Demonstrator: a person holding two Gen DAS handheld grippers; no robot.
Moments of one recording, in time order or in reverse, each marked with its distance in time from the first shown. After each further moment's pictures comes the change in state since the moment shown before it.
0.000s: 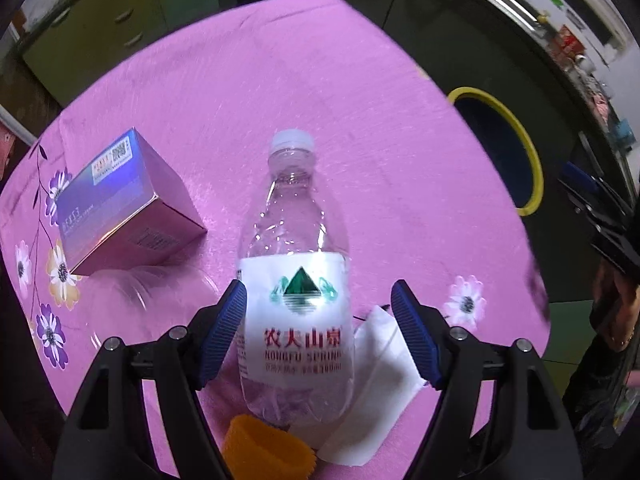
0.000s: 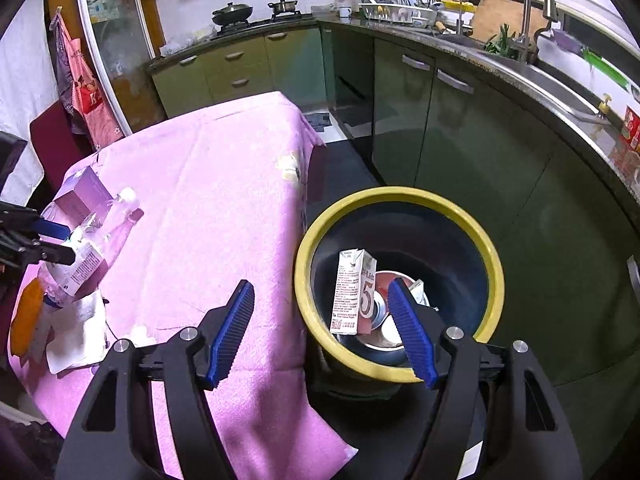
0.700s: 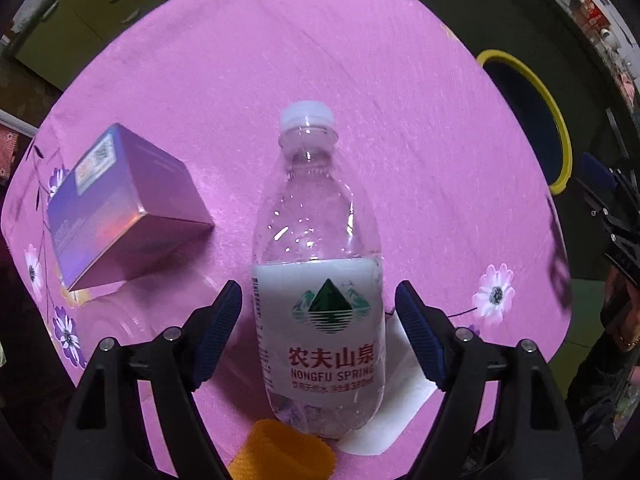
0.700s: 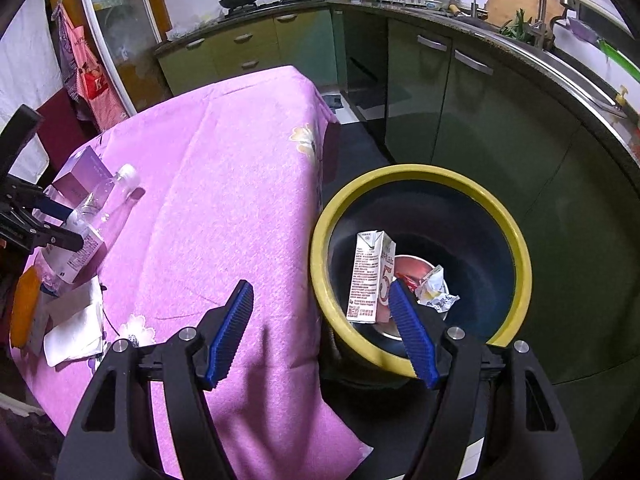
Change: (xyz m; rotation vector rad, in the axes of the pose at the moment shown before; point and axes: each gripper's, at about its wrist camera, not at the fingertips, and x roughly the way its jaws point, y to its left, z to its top) left arm 0.023 -0.001 0.016 0.030 0.173 0.070; right arm 0.028 0.005 -0.006 -0.017 0.062 0.038
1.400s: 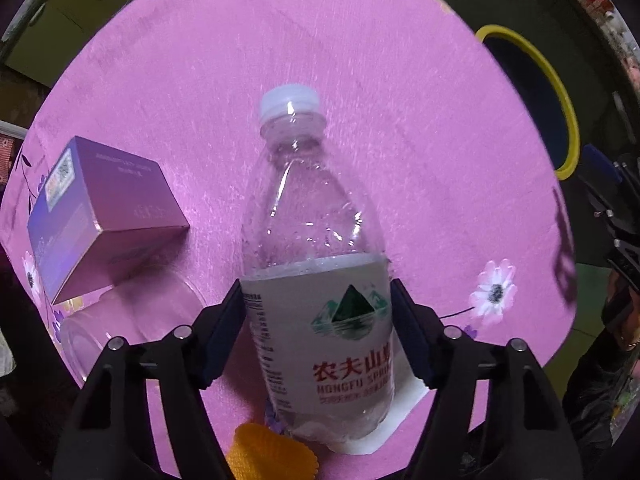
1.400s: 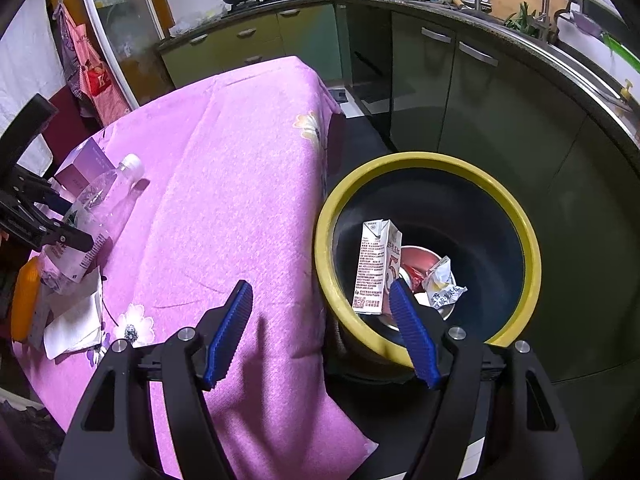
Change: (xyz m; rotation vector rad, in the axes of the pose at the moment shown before) left arm 0.018 -0.016 0.012 0.030 0.085 0.026; right arm 0.006 -0.001 -0.006 0.002 0.019 0.021
